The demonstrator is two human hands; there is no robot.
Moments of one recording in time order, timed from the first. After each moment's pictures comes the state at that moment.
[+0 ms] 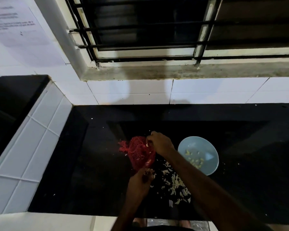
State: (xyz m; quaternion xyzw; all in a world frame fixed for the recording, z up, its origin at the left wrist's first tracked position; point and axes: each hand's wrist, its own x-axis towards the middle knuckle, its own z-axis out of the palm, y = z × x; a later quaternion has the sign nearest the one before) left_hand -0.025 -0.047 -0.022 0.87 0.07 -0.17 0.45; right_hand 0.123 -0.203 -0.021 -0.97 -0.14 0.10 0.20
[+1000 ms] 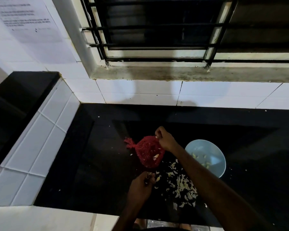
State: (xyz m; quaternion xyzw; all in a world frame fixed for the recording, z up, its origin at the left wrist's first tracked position) left_hand -0.033 -0.036 -0.034 0.87 0.08 -0.17 0.45; right_hand 0.149 -0.204 -0.033 -0.88 0.01 0.16 0.44
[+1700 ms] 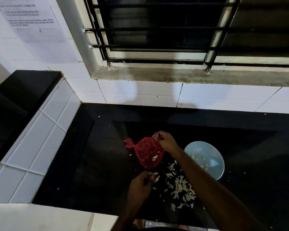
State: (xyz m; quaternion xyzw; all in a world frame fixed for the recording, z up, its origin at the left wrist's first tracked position) left_hand -0.031 -0.043 -0.032 0.86 0.08 -0.16 0.48; right_hand 0.143 -0.208 -0.033 -0.82 0.07 0.17 0.54
